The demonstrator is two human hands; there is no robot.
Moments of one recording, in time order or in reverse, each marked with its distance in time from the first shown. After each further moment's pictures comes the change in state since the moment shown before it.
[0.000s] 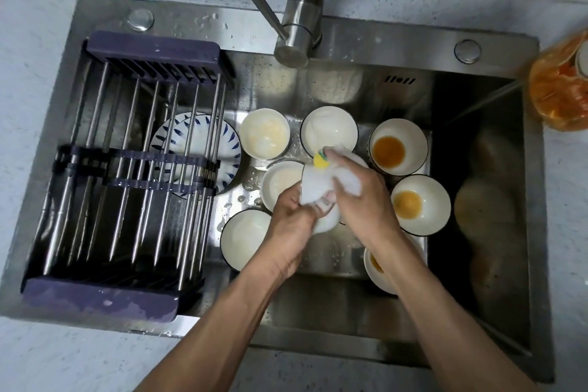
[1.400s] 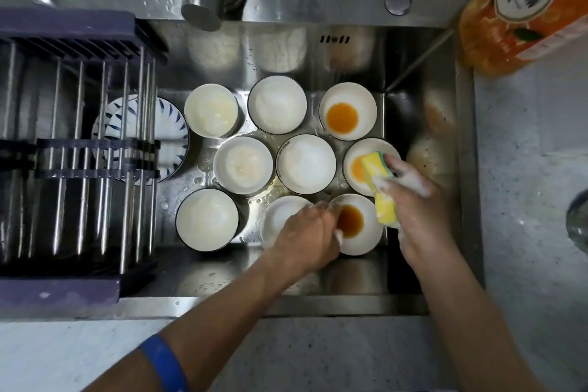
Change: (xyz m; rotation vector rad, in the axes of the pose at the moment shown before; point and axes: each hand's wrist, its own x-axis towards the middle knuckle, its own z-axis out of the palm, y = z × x) left_hand -0.008 -0.083 0.053 1.710 -0.447 0.177; right_hand -0.064 0.059 -0.096 0.536 0.404 0.558
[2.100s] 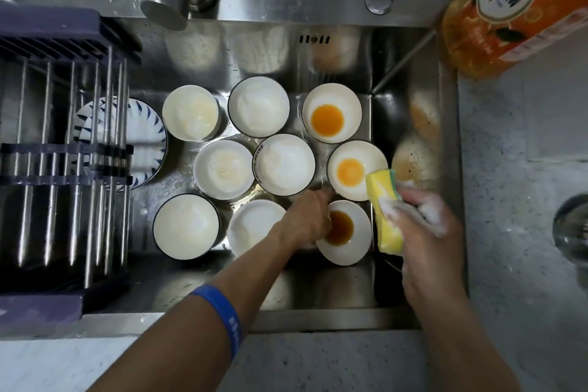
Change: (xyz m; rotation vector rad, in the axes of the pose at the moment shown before) left_hand 0.061 0.008 0.001 -0.252 -0.108 -0.188; right_hand -0.020 0.009 -0.031 0.053 0.042 -0.144
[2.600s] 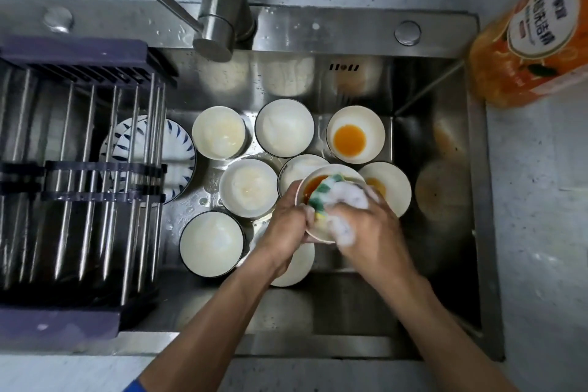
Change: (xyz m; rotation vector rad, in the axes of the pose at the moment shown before) left_hand -0.046 -0.031 -0.052 -1.233 0.152 -0.125; right_hand 0.017 0.015 0.079 -0.991 -0.300 -0.760
